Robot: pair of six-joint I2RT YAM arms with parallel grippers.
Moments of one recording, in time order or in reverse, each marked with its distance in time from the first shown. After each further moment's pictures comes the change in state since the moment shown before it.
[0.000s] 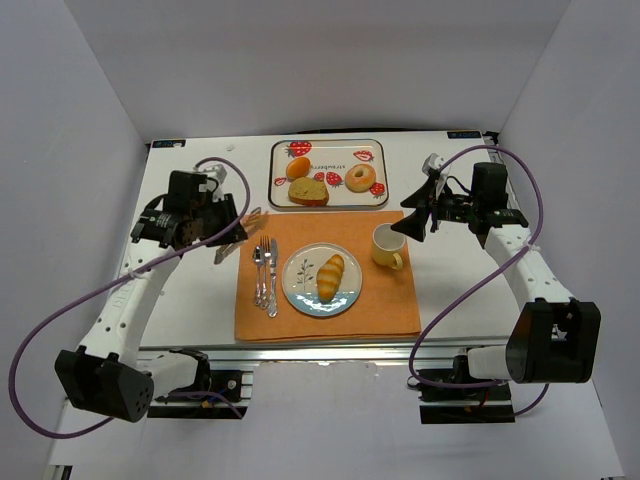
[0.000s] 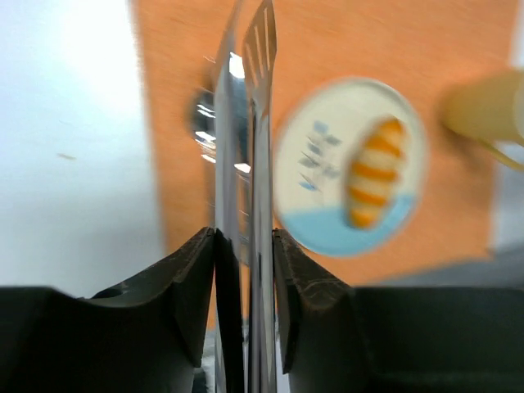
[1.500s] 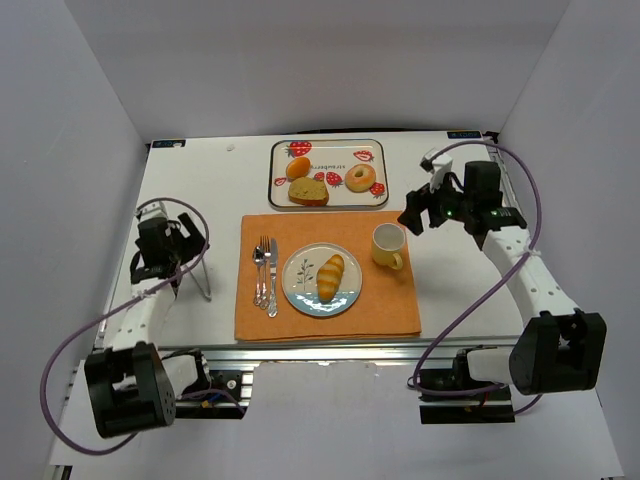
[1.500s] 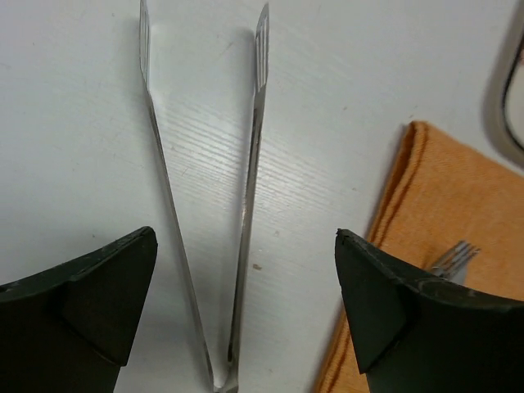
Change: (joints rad) left arm 0.419 -0.045 -0.634 0.814 -0.238 0.026; right arm 0.080 -0.050 0.024 -0.115 0.499 0.100
